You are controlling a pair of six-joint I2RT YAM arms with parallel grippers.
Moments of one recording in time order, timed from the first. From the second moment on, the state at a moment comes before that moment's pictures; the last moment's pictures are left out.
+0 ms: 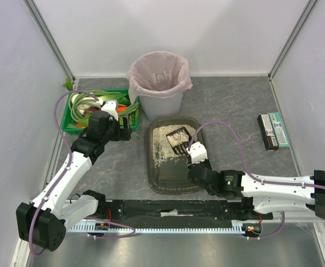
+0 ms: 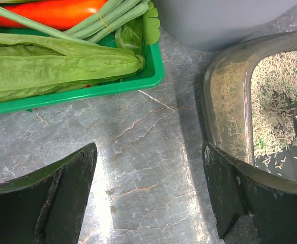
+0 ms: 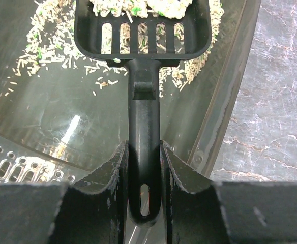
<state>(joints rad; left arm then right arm) -0.31 1.00 0.80 -0.39 -0.05 -0.18 1.29 1.03 0.55 -0.31 0.77 0.48</state>
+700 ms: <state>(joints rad) -0.31 1.03 0.80 -0.39 0.00 -0.18 1.28 1.06 0.46 -0.05 0.78 0.46</state>
